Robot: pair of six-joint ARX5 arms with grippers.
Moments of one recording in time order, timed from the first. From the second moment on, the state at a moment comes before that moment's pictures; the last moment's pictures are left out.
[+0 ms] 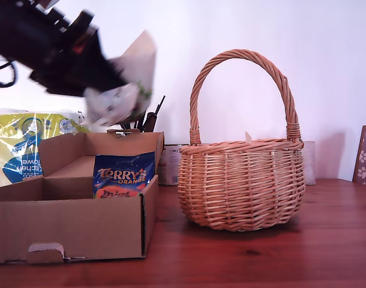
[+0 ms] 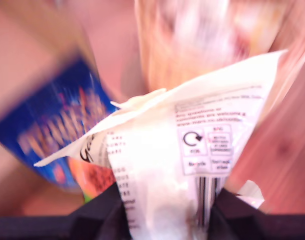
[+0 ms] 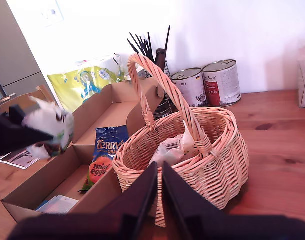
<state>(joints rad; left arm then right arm) -0.51 1.21 0.68 0.13 0.36 0.06 0.16 0.01 0.26 -0.31 -0.35 0.21</state>
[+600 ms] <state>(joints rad) -0.70 1.63 0.88 0.53 0.32 -0.02 0.16 0.01 0.26 -0.31 -0.35 0.21</state>
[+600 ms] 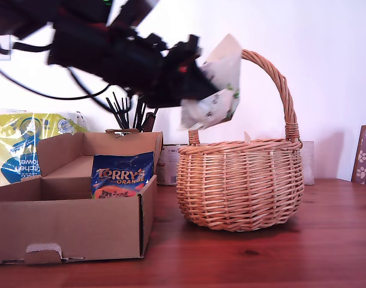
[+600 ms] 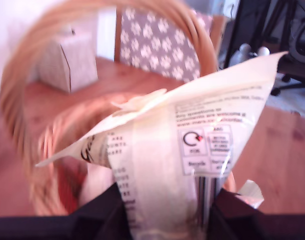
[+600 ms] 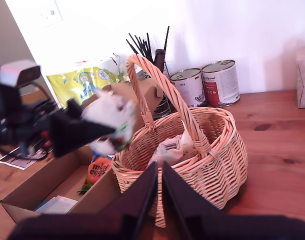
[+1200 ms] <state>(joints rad) -0.74 1.95 1.21 0.34 0.29 -0.02 0.16 0.01 0.26 -0.31 -0.35 0.21</state>
